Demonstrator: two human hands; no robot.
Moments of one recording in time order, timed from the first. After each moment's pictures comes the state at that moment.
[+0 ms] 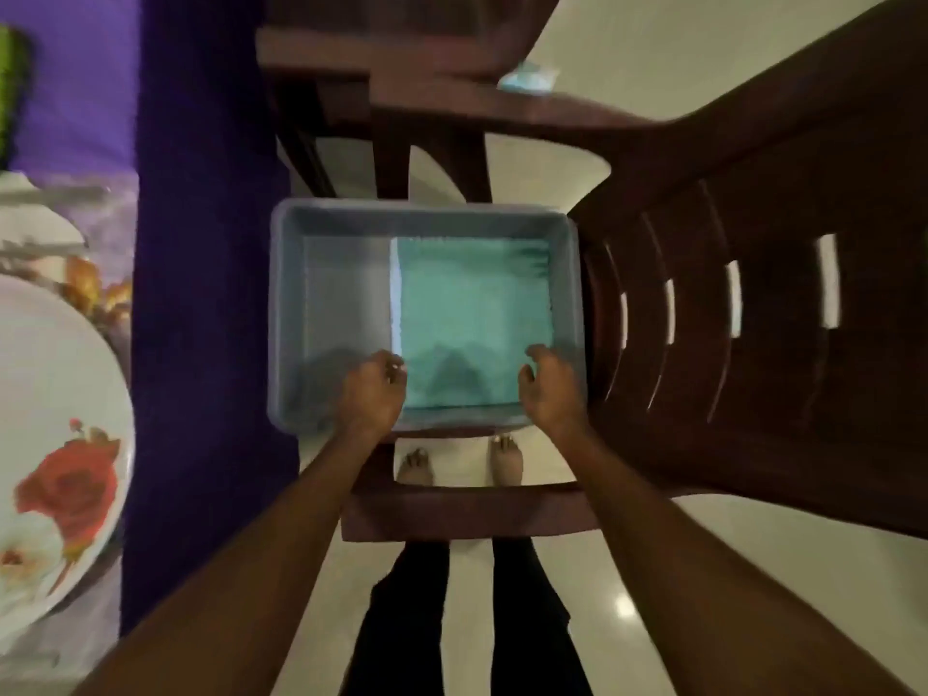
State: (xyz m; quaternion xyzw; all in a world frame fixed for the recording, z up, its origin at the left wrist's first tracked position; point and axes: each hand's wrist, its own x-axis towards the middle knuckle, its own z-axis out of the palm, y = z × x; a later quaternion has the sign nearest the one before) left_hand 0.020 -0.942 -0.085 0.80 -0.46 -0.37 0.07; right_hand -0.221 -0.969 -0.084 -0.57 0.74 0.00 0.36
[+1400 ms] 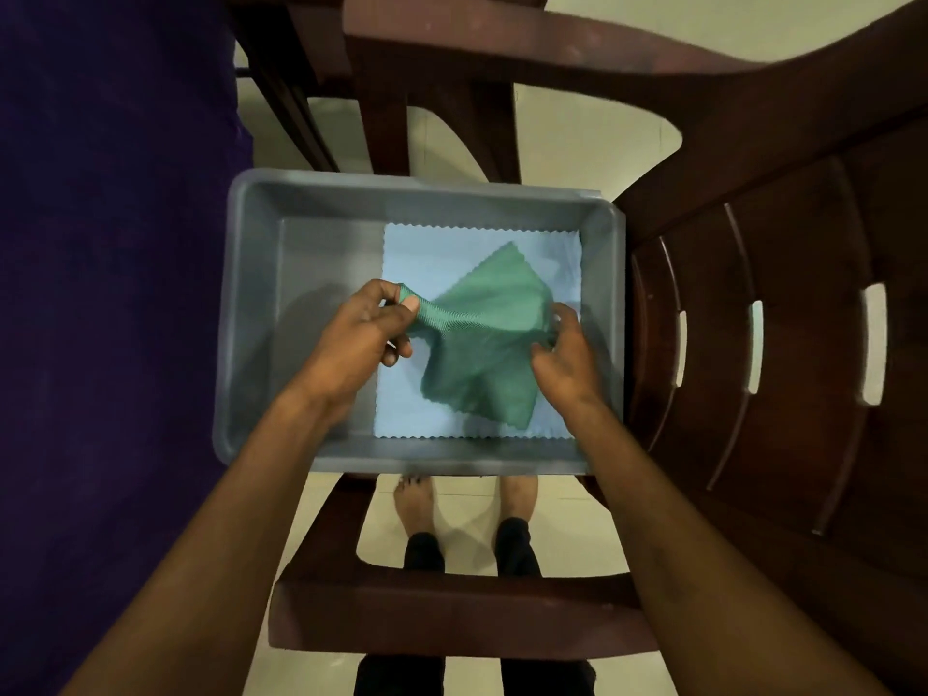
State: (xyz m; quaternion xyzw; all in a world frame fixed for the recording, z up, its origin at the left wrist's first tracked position) left_hand 0.007 -1.026 -0.089 0.69 -0.33 -0.58 0.29; right_hand -0.223 -1.039 -0.185 -0.44 0.73 -0.15 0.51
